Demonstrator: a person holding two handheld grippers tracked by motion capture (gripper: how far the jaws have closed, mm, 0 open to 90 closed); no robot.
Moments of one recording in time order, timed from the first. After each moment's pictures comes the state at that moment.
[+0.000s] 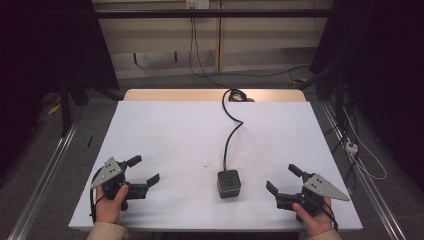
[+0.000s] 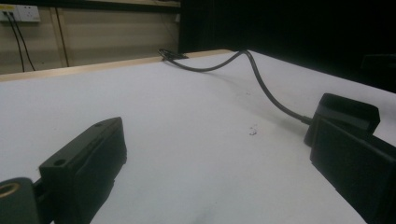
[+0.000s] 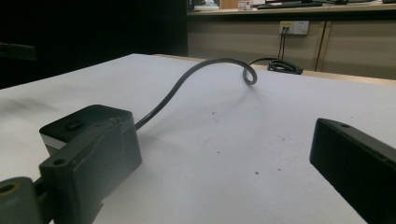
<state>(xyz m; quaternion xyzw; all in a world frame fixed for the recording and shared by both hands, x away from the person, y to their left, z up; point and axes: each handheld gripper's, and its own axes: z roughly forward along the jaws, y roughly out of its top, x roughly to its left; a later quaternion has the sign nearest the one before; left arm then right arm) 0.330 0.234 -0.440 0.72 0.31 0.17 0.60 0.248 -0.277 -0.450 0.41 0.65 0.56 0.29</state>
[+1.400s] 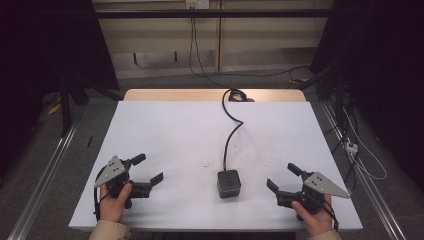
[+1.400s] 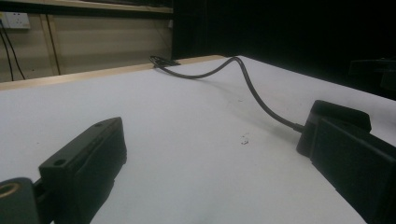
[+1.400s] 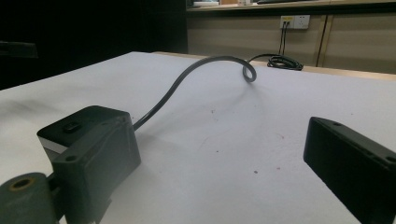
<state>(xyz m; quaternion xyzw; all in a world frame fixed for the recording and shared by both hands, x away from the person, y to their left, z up) 0.333 0.224 -0.438 0.72 0.29 0.16 0.61 0.252 -0.279 -0.447 0.42 0.66 0.56 0.29</state>
